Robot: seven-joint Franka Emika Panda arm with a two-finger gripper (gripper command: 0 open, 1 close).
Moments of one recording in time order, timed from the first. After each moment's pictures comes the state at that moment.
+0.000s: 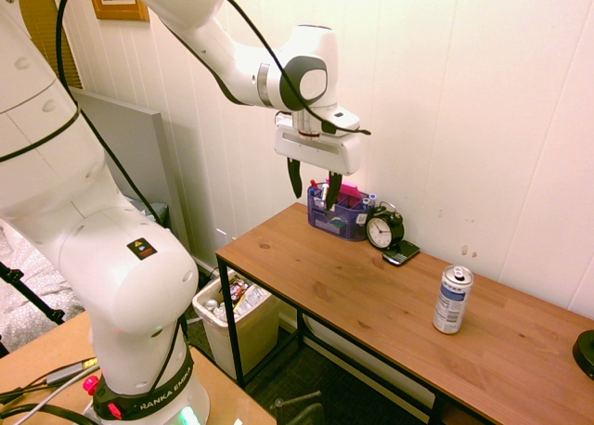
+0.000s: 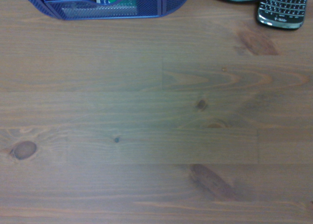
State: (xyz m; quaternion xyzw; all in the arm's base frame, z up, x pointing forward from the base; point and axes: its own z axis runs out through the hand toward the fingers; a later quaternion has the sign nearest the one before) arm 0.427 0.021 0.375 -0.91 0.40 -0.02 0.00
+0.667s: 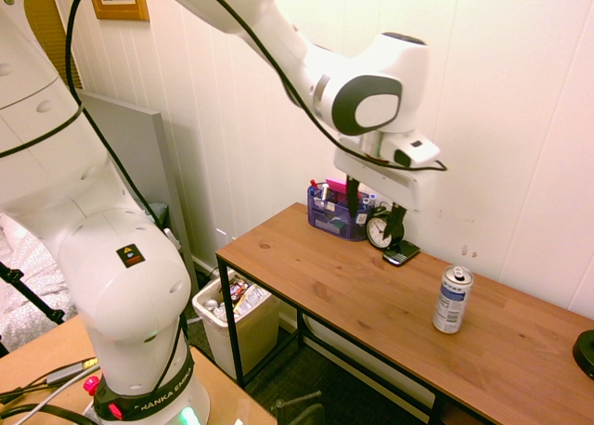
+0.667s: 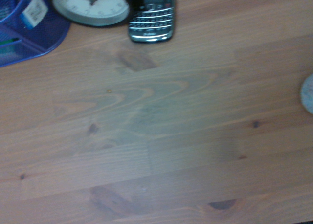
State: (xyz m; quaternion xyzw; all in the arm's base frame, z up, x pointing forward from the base) arm 0.402 -0.172 0.380 -0.87 0.49 -0.01 0.08
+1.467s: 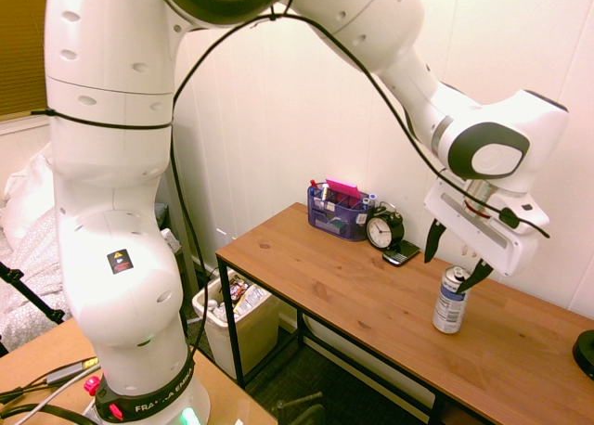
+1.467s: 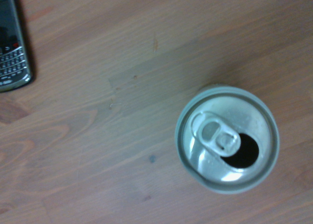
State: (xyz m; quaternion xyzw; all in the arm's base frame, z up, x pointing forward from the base) arm 0.466 -0.305 0.292 -0.81 0.58 0.08 0.05
